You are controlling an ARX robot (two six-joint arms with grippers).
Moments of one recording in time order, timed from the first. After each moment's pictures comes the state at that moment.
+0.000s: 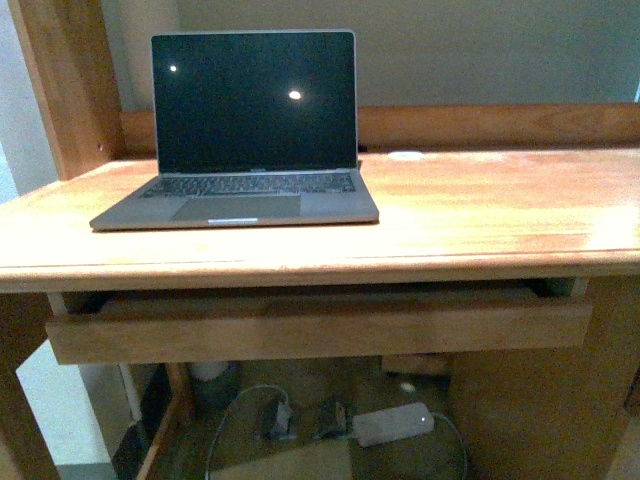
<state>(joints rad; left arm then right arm) 0.04 0.99 0.01 1.04 0.06 -0.87 0.00 0.01 0.02 0.00 0.00 0.00</state>
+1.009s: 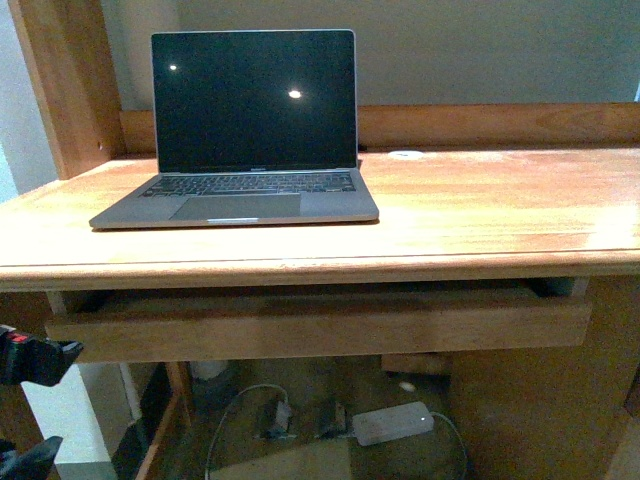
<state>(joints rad) -0.12 1.96 0.39 1.29 -0.04 -1.27 0.00 0.01 0.02 0.00 0.00 0.00</state>
